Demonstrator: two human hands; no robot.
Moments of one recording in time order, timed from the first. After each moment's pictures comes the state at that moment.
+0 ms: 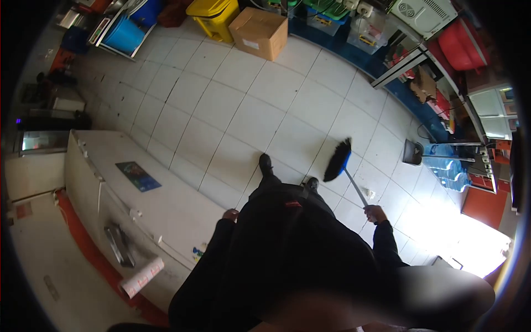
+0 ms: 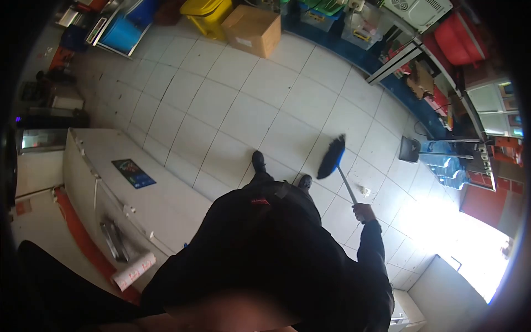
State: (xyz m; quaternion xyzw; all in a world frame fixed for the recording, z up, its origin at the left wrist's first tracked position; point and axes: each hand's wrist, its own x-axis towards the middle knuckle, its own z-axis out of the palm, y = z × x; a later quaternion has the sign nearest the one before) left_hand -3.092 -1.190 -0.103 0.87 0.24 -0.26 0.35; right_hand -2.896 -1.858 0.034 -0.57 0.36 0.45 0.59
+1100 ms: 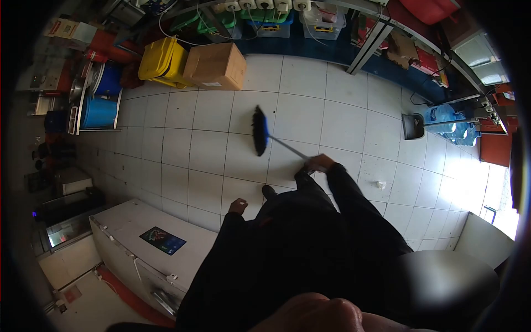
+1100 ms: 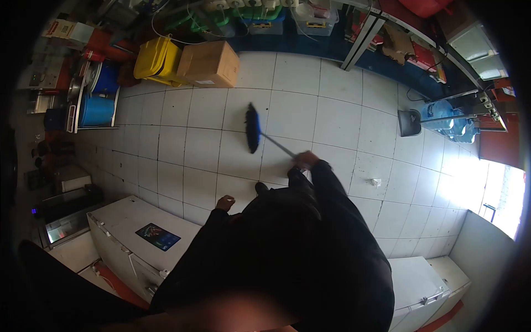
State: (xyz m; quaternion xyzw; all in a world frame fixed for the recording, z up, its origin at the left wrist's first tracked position) left_hand -2.730 -1.245 -0.023 0.87 0.16 -0.37 0.26; right_hand -2.581 -1.671 -0.052 -0.78 -0.17 0.38 0.47
